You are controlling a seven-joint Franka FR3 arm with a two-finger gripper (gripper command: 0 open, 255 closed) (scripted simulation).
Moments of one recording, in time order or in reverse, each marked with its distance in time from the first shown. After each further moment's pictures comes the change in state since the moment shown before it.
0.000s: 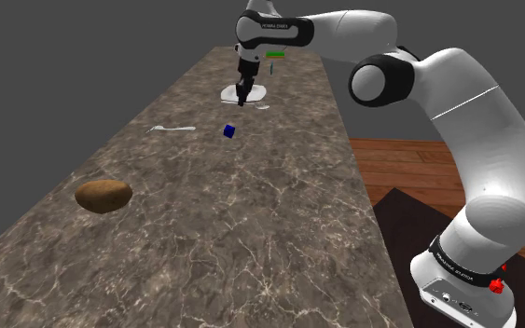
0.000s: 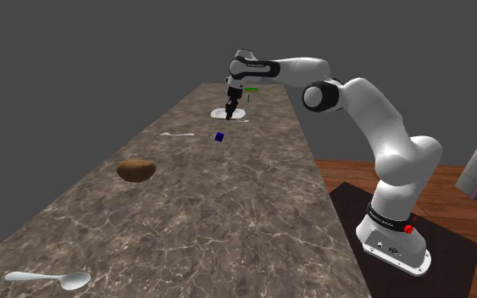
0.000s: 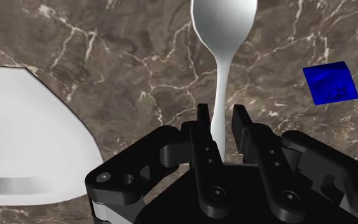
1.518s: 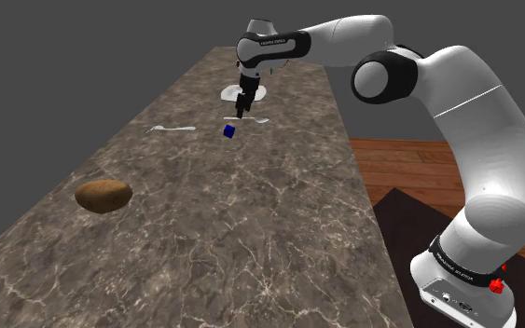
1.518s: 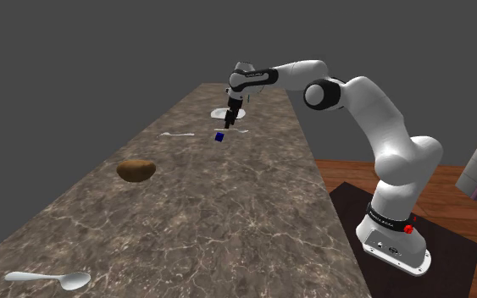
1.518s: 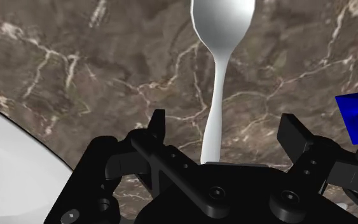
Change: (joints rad) arm -0.015 -0.021 0.001 -0.180 0.007 0.156 -0.022
